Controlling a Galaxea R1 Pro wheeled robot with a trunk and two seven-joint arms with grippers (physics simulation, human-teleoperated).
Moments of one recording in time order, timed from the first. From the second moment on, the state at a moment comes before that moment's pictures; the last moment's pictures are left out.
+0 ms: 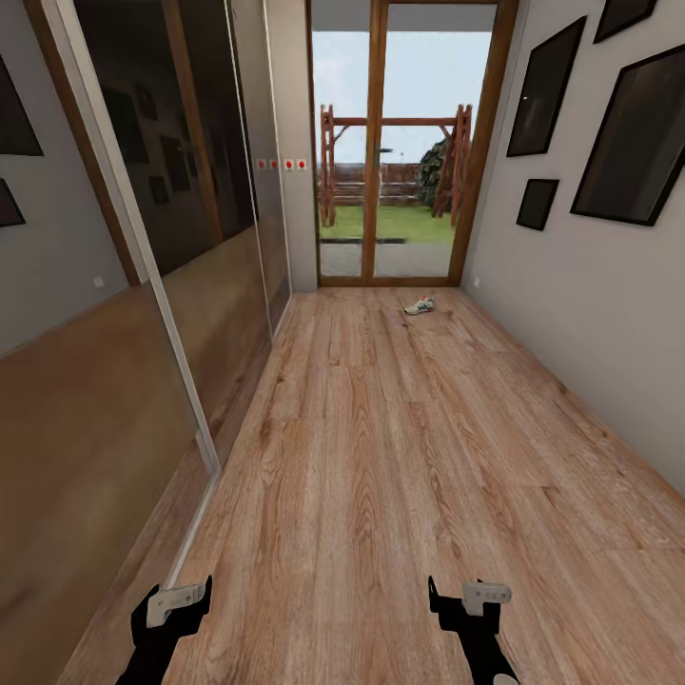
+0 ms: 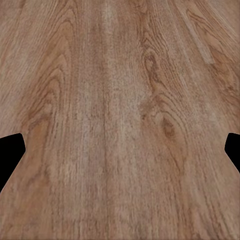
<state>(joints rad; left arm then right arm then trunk) -0.17 0.00 0.25 -0.79 -0.04 -0.36 -0.06 -0.26 0.03 0.02 -0.62 -0.01 -0.35 -0.10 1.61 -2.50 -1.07</state>
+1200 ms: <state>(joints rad) -0.16 0.00 0.25 -0.79 -0.04 -0.36 -0.06 -0.26 0.03 0.02 -0.62 -0.01 -0.34 -0.10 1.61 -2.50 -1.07</state>
